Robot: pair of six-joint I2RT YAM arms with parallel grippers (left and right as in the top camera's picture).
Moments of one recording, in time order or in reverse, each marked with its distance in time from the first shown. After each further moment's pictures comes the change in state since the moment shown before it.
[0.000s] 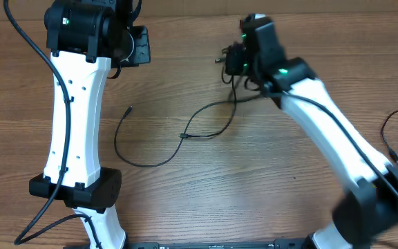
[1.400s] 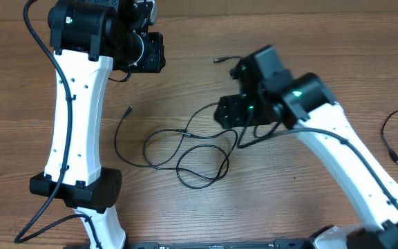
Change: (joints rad) left arm -0.002 0.000 -0.026 -0.017 0.302 0.100; right arm 0.124 -0.118 0.000 -0.591 -0.253 0.037
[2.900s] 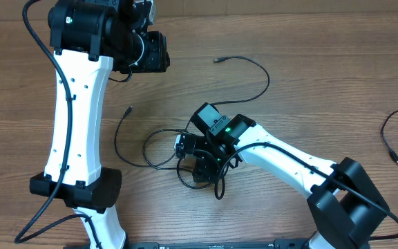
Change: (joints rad) left arm 0.000 0.000 0.000 0.000 0.005 -0.040; right arm 0.224 0.186 -0.371 0.346 -0.119 -0.947
